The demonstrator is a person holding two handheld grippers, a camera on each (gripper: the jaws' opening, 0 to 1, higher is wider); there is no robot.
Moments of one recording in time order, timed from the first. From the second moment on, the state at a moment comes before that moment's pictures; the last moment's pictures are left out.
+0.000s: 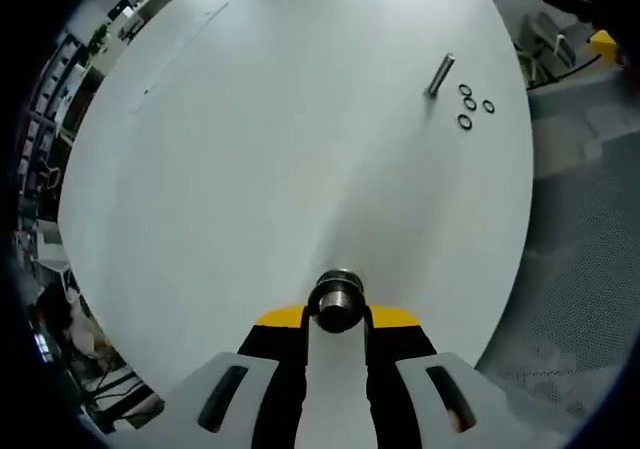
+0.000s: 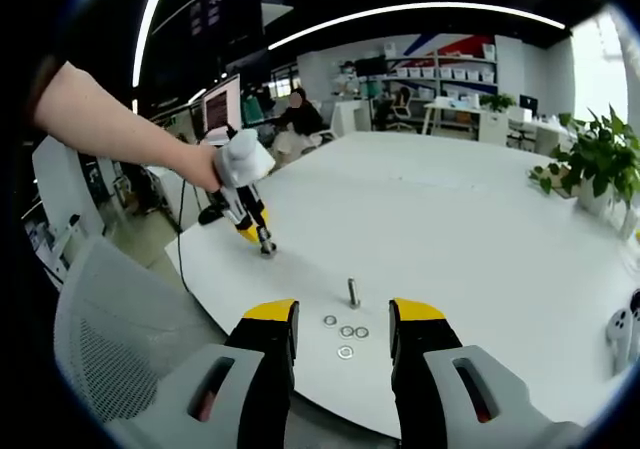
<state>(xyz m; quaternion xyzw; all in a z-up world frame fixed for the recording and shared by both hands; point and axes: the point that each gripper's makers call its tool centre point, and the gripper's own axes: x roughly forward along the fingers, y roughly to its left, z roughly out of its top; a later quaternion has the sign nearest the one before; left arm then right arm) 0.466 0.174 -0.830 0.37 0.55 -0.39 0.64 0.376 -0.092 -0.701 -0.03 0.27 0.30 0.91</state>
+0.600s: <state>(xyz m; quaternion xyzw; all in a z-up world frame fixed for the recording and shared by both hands) 0.465 0.174 -0.850 0.36 0.57 -0.38 0.64 0.375 -0.091 -0.703 -0.03 0.28 0.31 0.91</state>
